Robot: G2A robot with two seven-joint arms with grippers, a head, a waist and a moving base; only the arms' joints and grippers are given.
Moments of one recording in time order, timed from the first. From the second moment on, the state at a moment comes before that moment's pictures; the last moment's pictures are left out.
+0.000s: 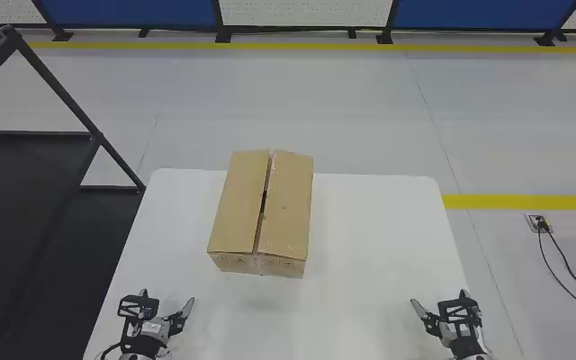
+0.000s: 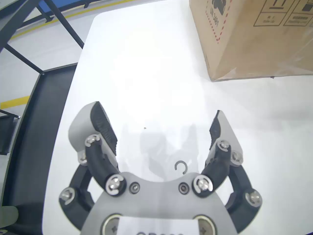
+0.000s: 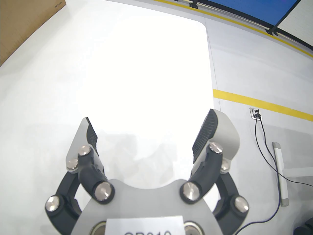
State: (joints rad) left arm 1.73 -1.15 -1.60 -1.80 1.33 0.00 0.00; right arm -1.73 -1.15 1.60 -1.80 -1.33 0.00 0.00
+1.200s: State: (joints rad) left arm 1.60 -1.16 -1.67 -1.84 1.16 -0.07 0.01; right arm -1.57 -1.19 1.44 -1.98 -1.29 0.11 0.07
